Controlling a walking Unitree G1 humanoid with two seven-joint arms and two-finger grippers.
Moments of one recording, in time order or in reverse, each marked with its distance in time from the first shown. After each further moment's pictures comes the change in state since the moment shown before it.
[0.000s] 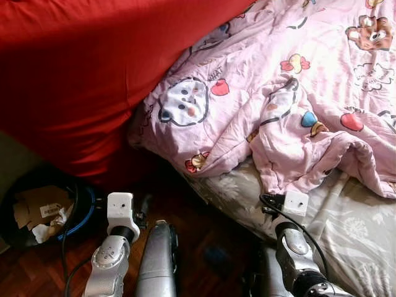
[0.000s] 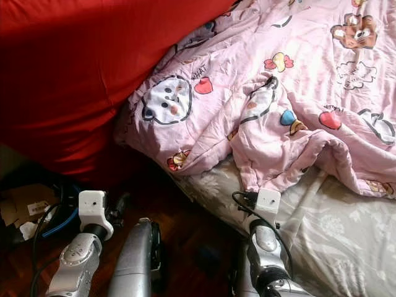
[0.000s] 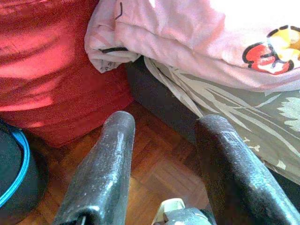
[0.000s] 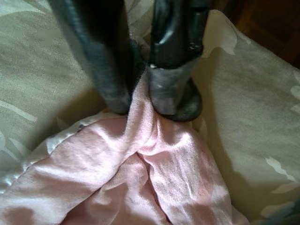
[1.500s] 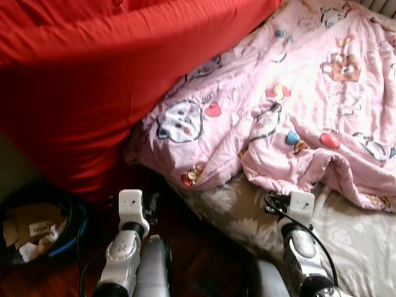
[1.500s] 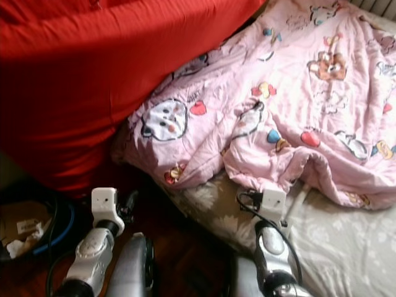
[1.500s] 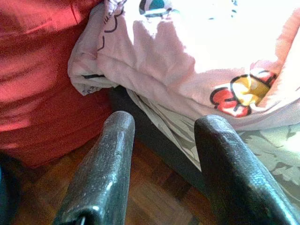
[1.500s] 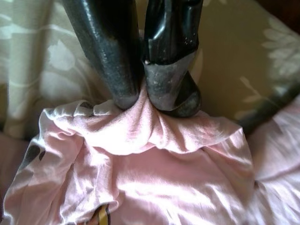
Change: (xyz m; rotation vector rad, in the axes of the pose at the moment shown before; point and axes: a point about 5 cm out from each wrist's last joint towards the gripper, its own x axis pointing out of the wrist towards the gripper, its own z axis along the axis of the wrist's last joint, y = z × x) left arm 0.015 -0.014 -0.022 -0.043 0.051 0.013; right arm -0.003 -0.011 0.002 -0.028 -0.059 0.052
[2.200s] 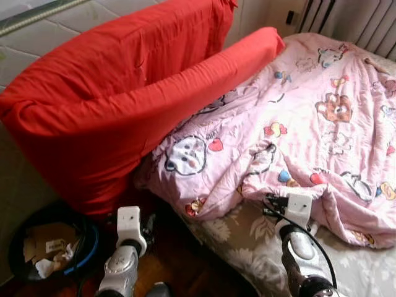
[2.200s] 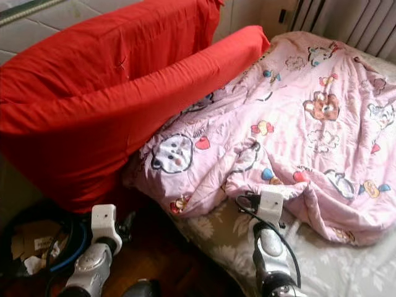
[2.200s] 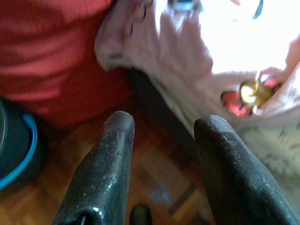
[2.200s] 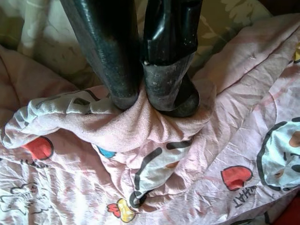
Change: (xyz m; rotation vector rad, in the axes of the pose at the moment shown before) left arm -0.018 0.011 -0.047 -0.026 0.254 0.064; right arm -0.001 0.003 -0.002 -0.013 0.005 0.015
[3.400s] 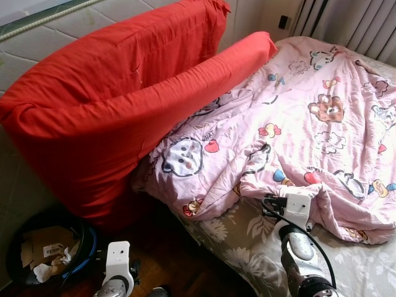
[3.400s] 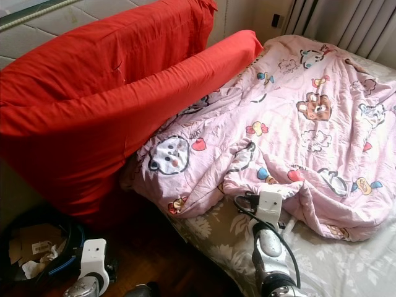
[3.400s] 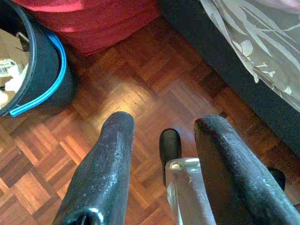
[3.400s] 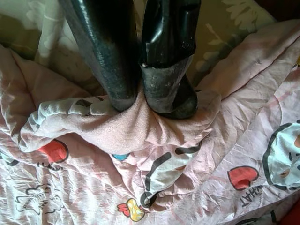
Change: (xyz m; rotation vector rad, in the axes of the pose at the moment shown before) left arm -0.026 0.028 -0.054 0.054 0.272 0.116; right arm 0.000 0.002 -0.001 -0.007 0.003 -0.012
